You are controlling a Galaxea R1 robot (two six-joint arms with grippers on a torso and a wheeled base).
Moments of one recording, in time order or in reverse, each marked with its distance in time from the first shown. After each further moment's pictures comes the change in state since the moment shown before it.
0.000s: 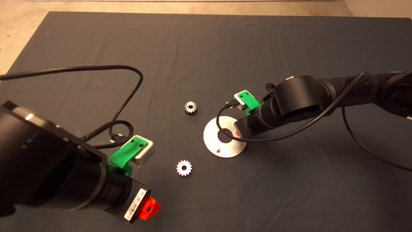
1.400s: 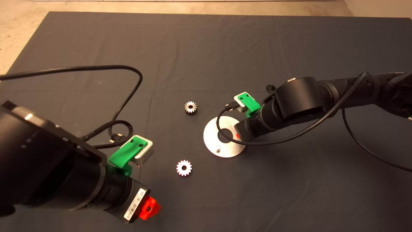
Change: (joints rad) left arm 0.000 -0.003 0.000 0.000 0.000 0.000; right arm 0.000 -0.003 0.015 0.012 0.000 -0.001
